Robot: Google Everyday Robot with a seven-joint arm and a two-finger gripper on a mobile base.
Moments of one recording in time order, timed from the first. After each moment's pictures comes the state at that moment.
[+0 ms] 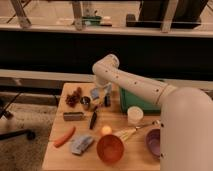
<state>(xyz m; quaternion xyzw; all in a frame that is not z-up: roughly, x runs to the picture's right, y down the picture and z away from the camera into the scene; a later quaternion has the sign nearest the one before) -0.036 0.004 0.865 -0.20 -0.13 -0.17 0.96</state>
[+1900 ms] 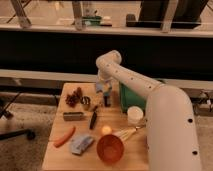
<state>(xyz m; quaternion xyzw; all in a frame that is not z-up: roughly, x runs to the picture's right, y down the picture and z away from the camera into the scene) -0.010 -0.034 0.917 -0.20 -0.11 -0.13 0.97</state>
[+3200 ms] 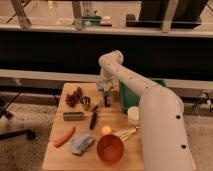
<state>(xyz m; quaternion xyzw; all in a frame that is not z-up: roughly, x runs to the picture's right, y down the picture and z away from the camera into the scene) 0.003 -0.040 0.947 -0.21 -0.10 -0.10 0.97</state>
